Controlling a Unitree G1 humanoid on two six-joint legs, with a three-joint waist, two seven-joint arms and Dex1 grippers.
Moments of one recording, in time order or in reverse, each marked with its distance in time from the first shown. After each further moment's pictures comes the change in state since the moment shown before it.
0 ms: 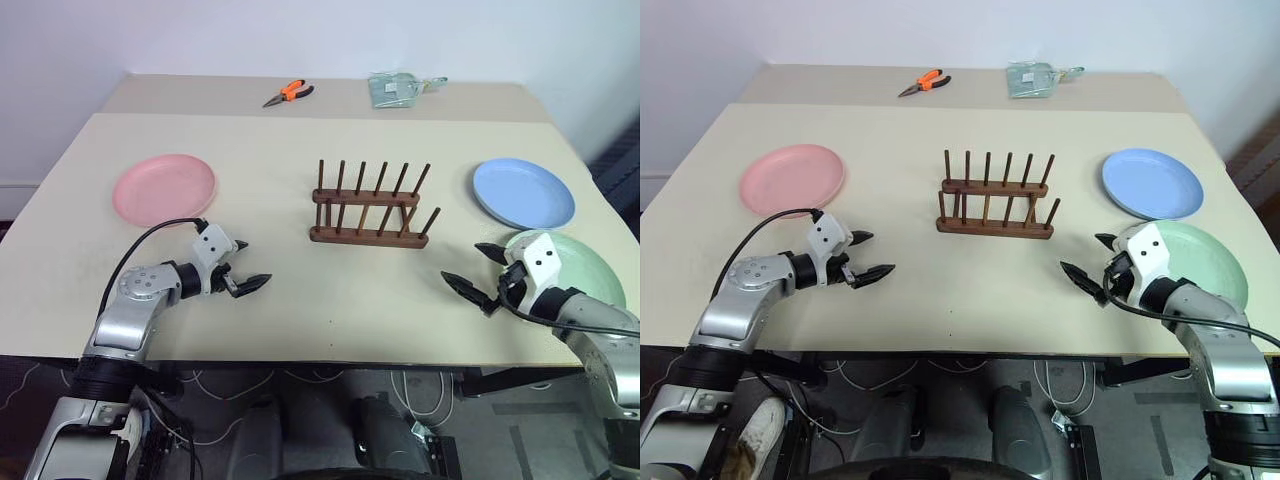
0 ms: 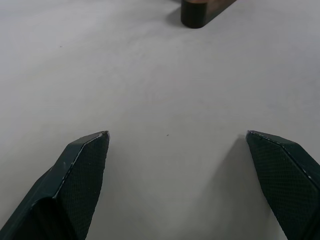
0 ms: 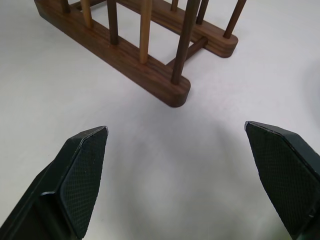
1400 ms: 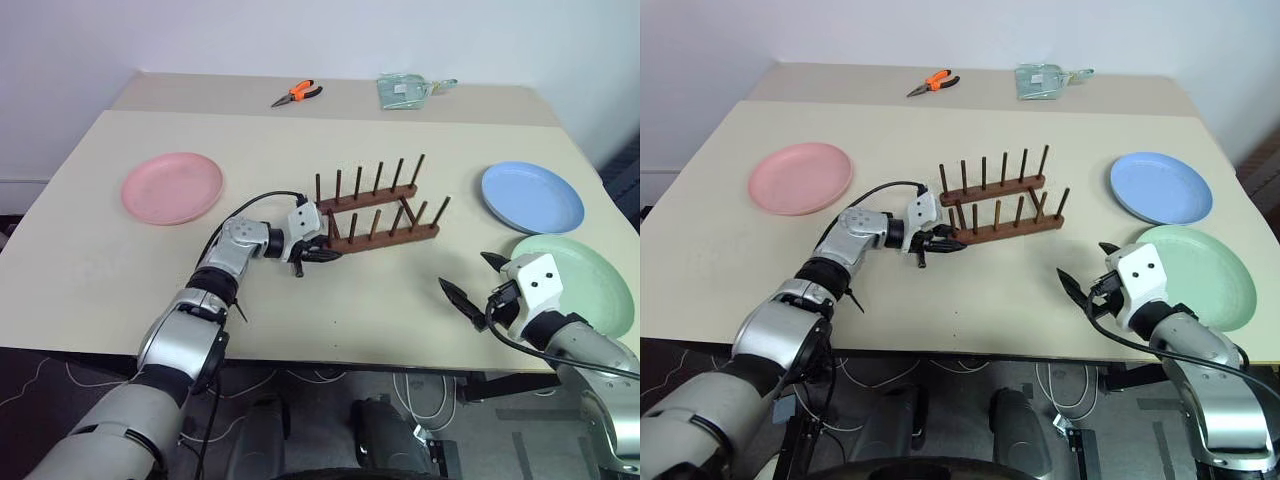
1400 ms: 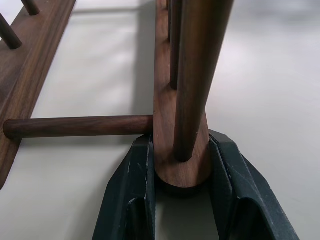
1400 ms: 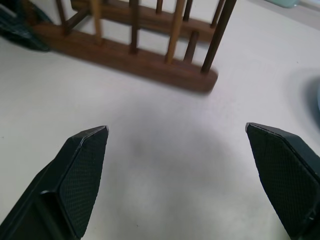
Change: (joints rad) left arm -0.576 -0.352 -0.160 0.889 0.210 -0.507 -0.324; right arm 0.183 0.086 -0.027 -0.295 -0.038 0.075 -0.195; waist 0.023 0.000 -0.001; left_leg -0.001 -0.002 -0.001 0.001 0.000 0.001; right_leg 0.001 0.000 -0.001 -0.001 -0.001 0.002
